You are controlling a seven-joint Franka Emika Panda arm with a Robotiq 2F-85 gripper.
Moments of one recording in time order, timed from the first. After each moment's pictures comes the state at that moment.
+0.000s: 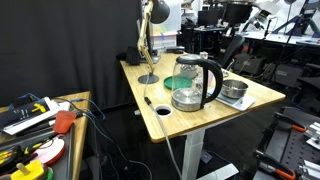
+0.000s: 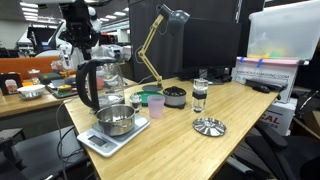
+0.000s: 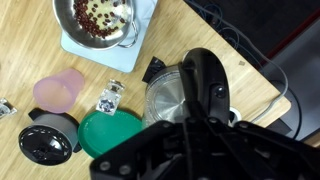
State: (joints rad) arm 0.08 -0.40 -0.04 -2.65 0.01 2.40 -0.31
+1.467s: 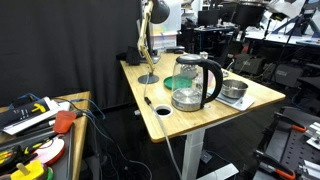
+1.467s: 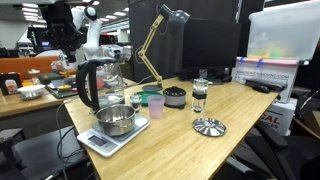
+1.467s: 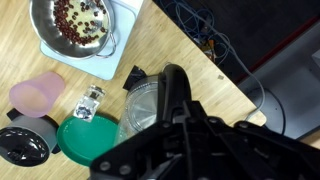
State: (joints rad) arm 0.15 -0.52 -0.04 -2.77 0.01 2.42 -0.31
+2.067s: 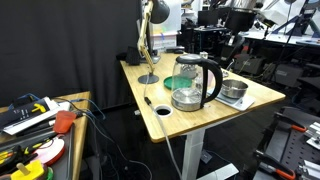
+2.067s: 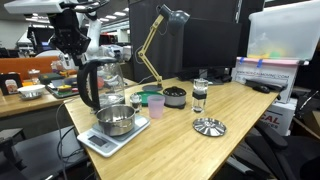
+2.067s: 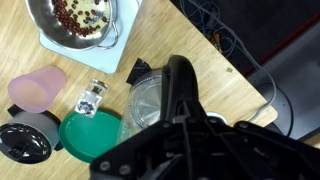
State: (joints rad) arm 0.14 -0.44 -0.03 -2.75 0.00 2.50 -0.29
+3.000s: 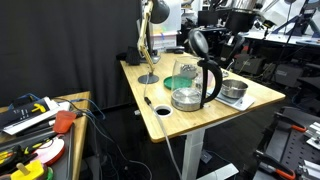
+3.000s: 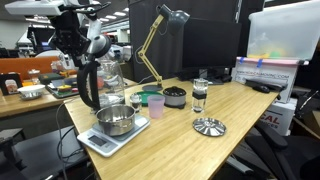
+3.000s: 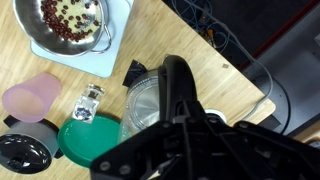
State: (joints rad) arm 0.14 -0.43 -0.04 -2.76 0.06 2.50 -0.29
